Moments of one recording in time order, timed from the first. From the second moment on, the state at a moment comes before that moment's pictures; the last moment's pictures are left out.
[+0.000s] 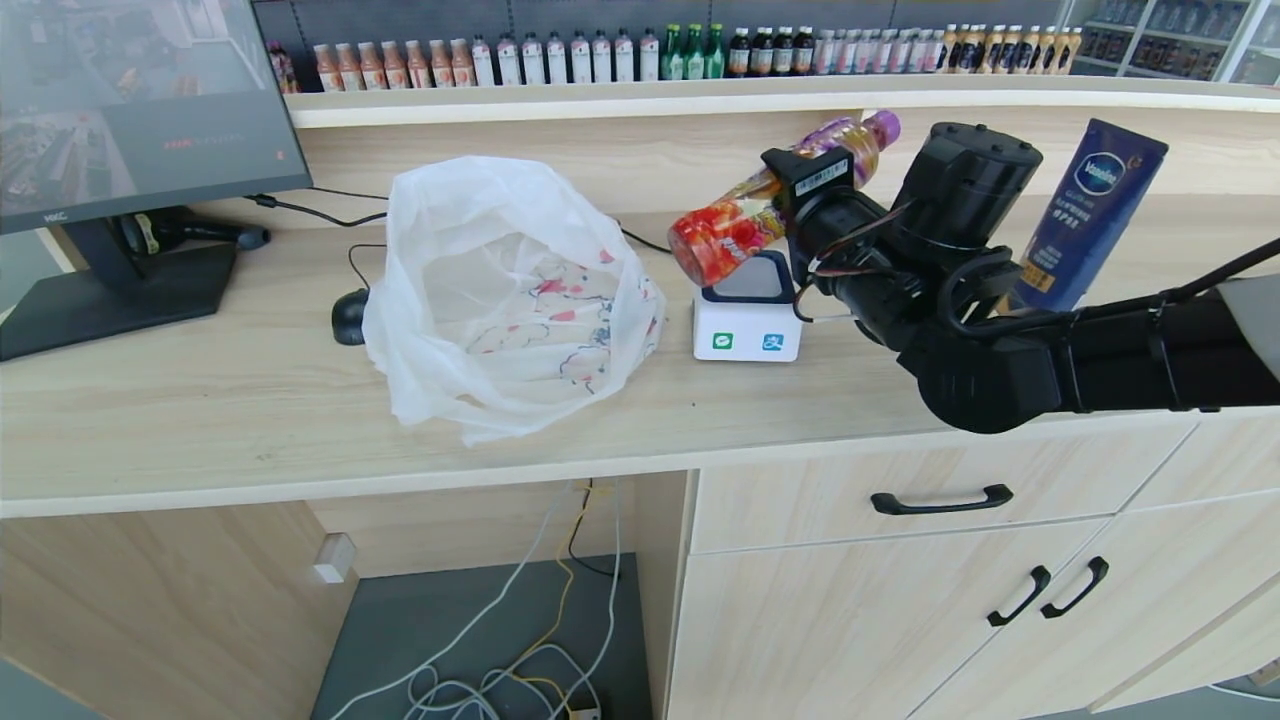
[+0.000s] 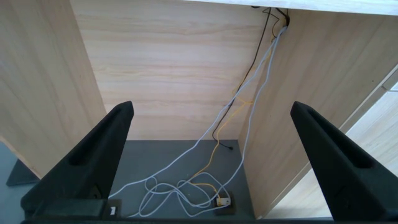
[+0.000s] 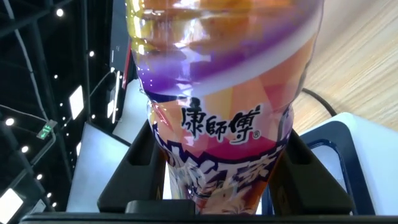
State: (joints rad) left arm 0.00 0.00 0.00 0.00 0.00 -0.01; right arm 0.50 2.05 -1.49 -0.87 -0.19 1.07
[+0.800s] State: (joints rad) left arm 0.00 0.00 0.00 0.00 0.00 -0.01; right arm 0.49 2.05 -1.49 -0.87 -0.19 1.08
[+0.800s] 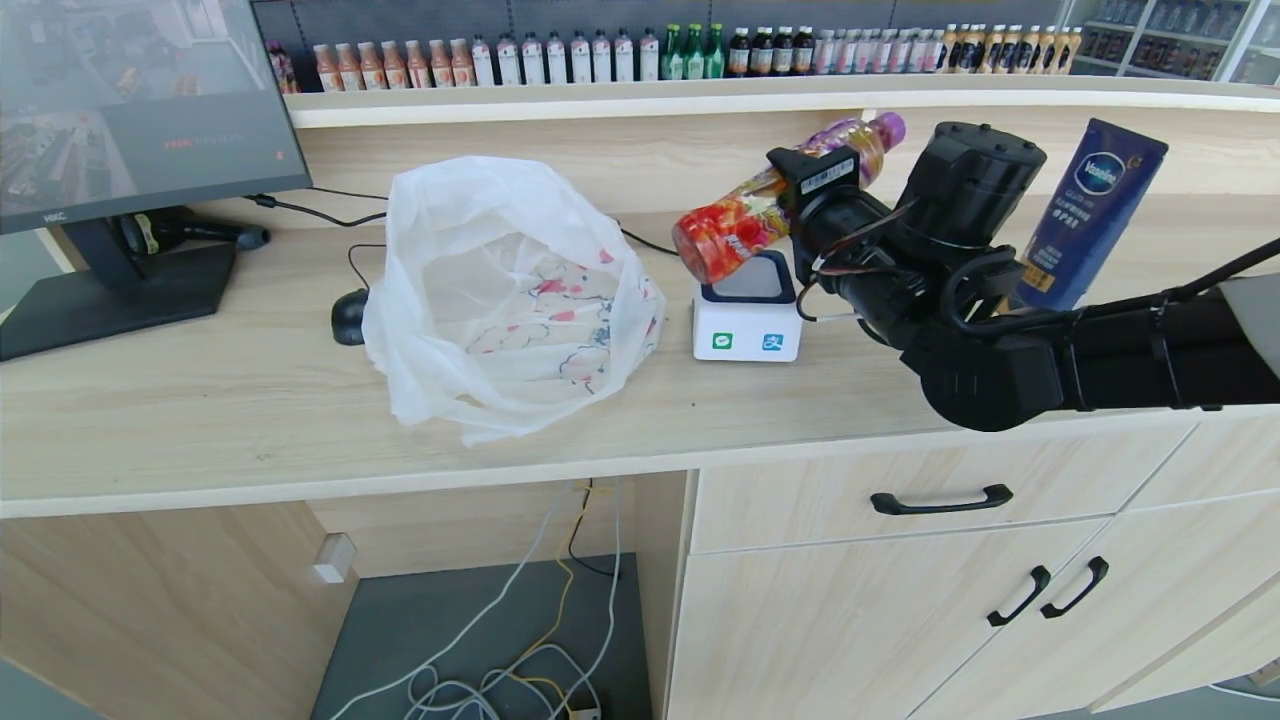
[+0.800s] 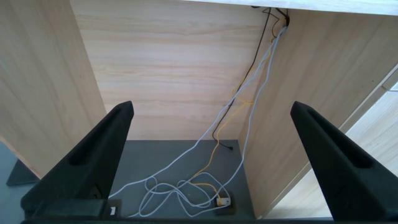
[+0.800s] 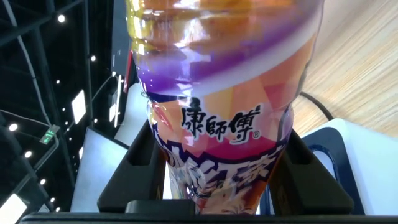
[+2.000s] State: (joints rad) left arm 0.00 0.00 0.00 0.00 0.00 -0.01; right arm 0.61 1.83 -1.28 -1.13 -0.22 0.58
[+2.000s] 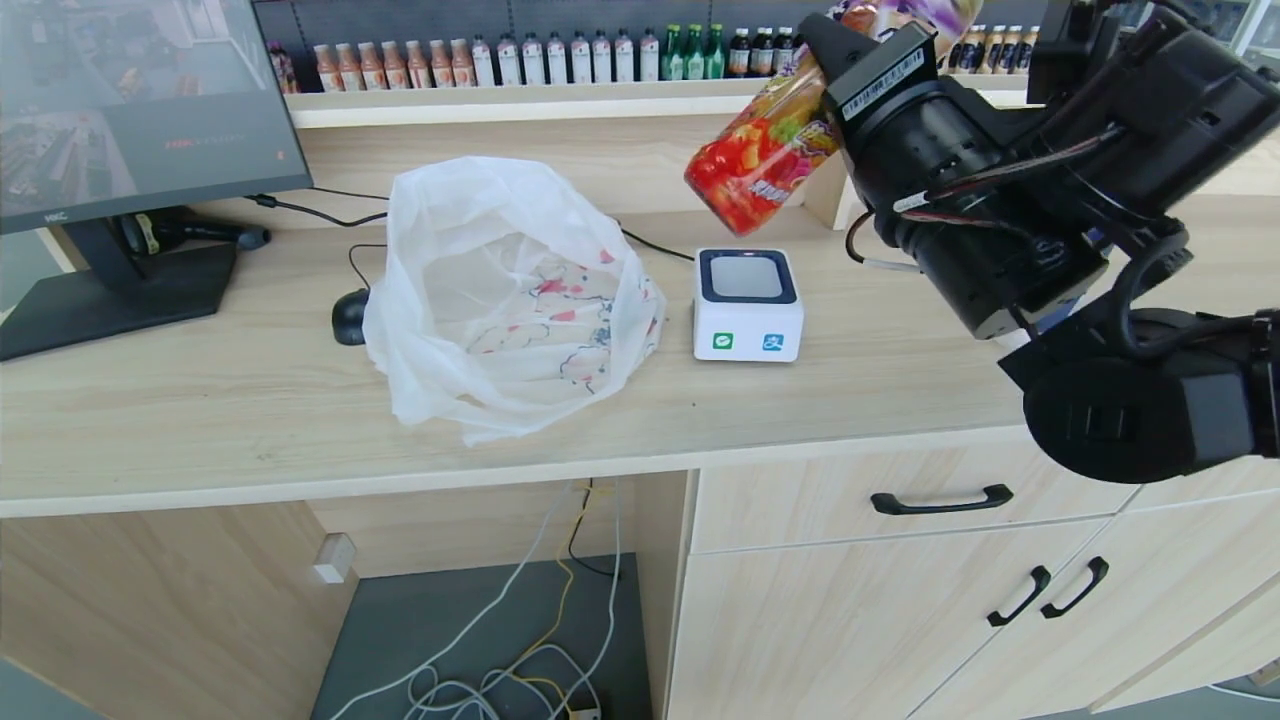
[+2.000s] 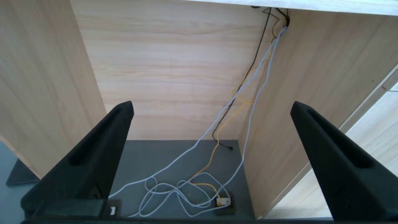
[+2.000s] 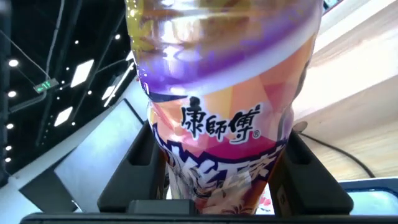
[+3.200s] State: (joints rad) left arm 0.00 0.00 0.00 0.00 0.00 -0.01; right arm 0.59 1.82 -0.99 -1.56 -0.12 -0.07
